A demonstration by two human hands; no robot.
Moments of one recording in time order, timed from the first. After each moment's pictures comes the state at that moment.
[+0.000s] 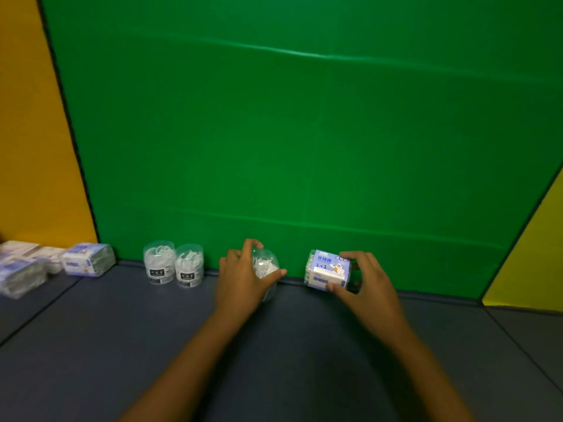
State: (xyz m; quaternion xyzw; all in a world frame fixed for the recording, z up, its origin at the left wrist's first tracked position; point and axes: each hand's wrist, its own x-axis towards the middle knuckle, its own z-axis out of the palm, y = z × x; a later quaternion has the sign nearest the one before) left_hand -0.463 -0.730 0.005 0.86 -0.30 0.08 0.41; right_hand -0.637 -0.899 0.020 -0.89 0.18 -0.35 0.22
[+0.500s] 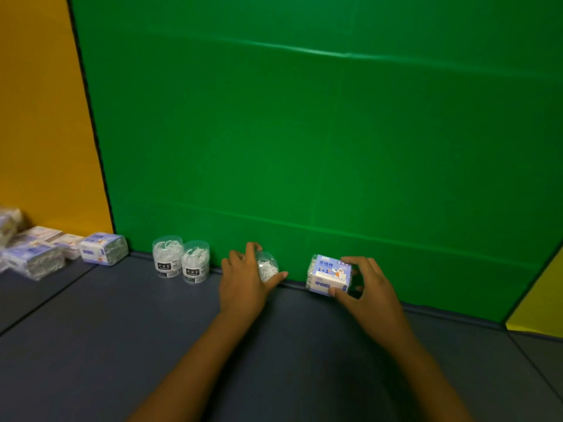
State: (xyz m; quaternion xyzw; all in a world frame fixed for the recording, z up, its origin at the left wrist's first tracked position) left_hand -0.465 -0.744 -0.006 0.90 -0.24 0.12 0.34; right_hand -0.622 -0.923 0.012 -0.90 0.15 -0.33 0.25
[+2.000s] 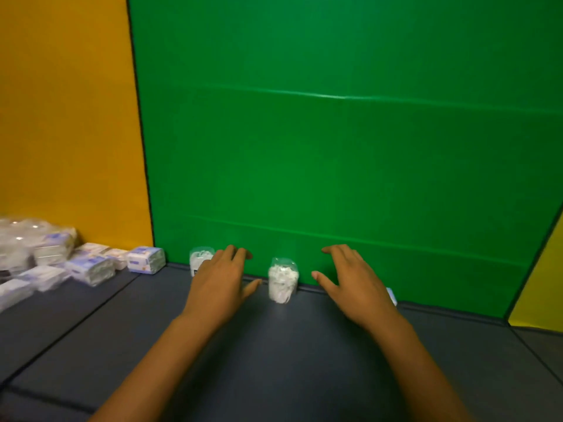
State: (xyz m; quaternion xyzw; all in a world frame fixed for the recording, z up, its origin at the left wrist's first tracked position) left_hand -0.489 -0.615 0.056 0.88 -0.38 0.23 0.17; right_hand -0.618 -0.835 0.063 -0.95 0.12 -0.29 0.06
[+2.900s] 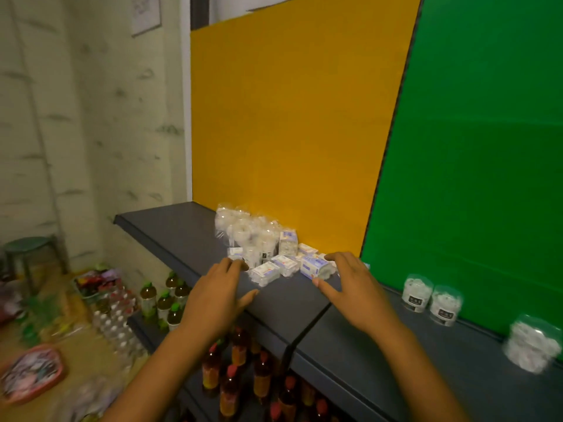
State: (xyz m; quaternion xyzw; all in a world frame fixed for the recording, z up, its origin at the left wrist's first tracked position) left_hand -0.427 -0.206 0.043 0.94 -0.14 0.24 0.17; right_hand -0.434 -0.469 0.064 -0.94 -0.12 -0.24 0.18
